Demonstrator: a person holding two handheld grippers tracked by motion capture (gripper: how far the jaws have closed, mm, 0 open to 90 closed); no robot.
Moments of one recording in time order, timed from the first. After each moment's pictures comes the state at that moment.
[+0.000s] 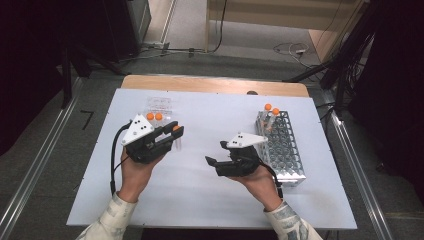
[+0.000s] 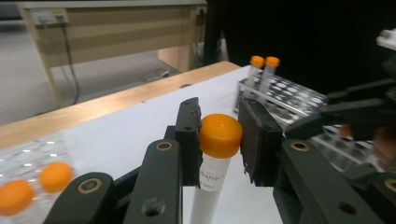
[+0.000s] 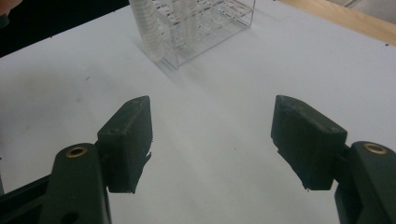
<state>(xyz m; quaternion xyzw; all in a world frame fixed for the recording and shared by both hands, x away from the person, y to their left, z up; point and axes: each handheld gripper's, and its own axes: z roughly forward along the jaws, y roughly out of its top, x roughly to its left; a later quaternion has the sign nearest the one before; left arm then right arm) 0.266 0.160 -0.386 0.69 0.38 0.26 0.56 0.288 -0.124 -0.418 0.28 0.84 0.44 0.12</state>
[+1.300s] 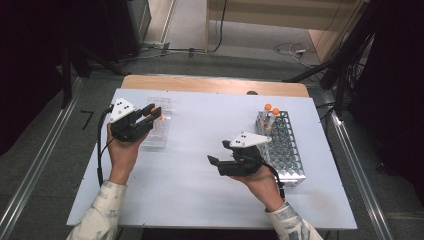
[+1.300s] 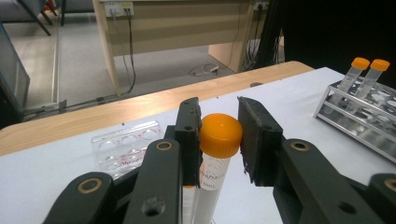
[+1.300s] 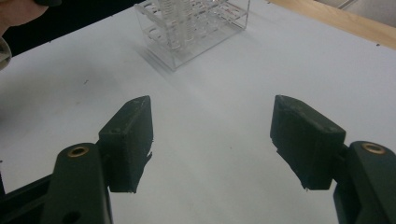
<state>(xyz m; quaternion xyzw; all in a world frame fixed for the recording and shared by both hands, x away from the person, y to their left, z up) 0.311 0.200 -0.399 0.67 0.44 0.30 0.52 0.286 -0.129 -0.415 0.29 0.84 0.44 0.13</state>
